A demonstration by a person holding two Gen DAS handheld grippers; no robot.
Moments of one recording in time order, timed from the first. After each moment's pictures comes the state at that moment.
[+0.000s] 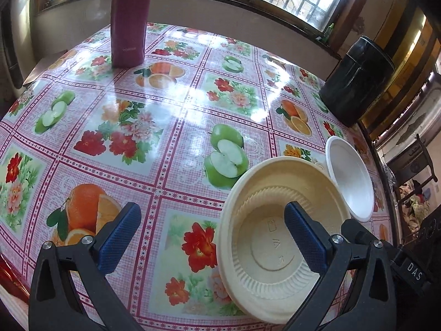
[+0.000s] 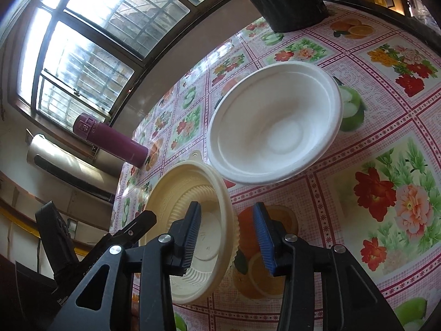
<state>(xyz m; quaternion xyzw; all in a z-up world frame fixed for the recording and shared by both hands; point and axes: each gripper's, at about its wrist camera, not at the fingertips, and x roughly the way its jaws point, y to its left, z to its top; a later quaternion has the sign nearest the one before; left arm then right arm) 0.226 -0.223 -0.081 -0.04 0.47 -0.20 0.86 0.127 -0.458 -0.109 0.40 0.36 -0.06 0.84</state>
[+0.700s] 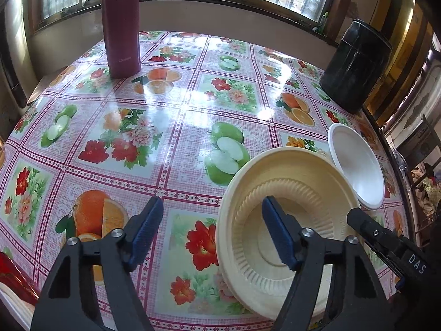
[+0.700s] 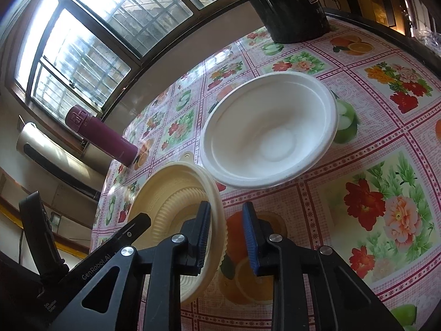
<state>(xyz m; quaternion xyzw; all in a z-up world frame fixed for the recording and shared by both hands) 0.219 -0.230 -0.080 0.00 0.46 -0.20 0.86 0.129 -0.448 -0.106 0.35 0.36 -0.09 0.86</state>
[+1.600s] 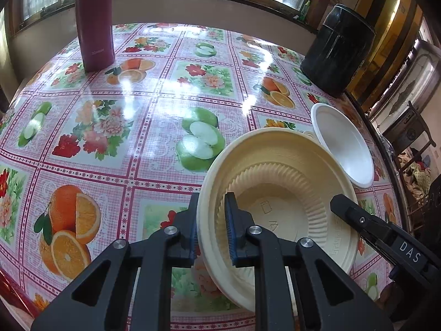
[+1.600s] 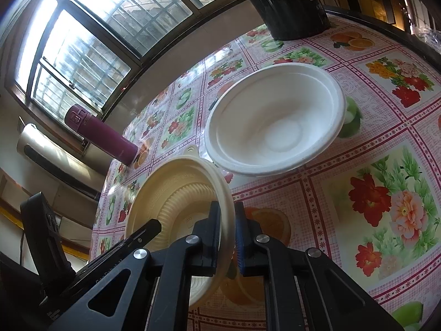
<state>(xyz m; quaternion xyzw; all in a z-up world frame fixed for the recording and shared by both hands) 0.213 -0.244 -0.087 0.01 0.48 -0.24 0.84 0.130 -0.445 -0.109 0.36 0.36 -0.08 0.86</state>
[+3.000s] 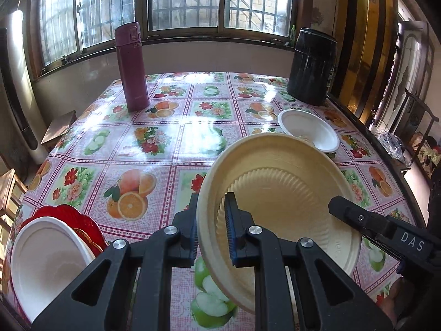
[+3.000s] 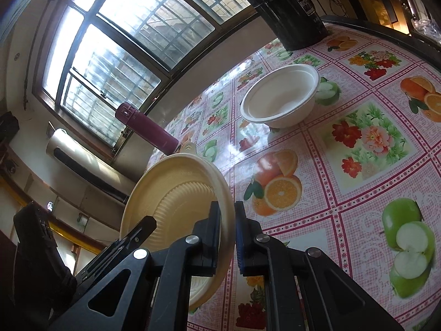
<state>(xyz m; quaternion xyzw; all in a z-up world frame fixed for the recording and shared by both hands) 0.094 -0.197 -0.035 0.06 0.36 -0.21 0.91 0.027 -0.399 -0.085 0.38 0.30 -0.03 0.87</state>
